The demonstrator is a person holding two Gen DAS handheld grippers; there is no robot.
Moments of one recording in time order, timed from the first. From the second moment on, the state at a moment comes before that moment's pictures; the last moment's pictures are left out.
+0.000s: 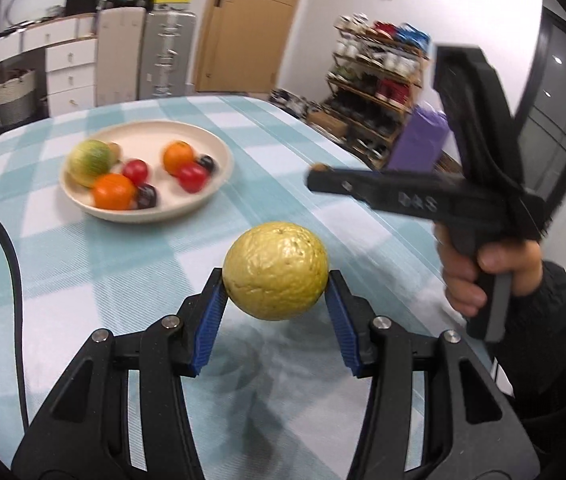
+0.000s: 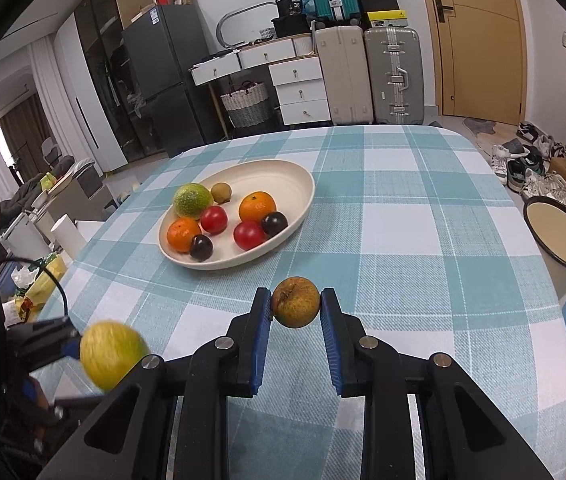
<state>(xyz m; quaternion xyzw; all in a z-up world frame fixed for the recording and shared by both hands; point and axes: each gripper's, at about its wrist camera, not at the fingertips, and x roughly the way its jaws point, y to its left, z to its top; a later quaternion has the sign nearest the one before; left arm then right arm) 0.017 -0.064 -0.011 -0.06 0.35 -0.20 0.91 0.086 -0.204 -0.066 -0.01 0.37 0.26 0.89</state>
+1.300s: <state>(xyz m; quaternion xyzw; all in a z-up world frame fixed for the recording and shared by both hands) 0.169 0.010 0.004 -0.07 0.32 -0.07 0.94 0.167 -0.140 -0.060 -0.01 0.37 0.29 0.88</state>
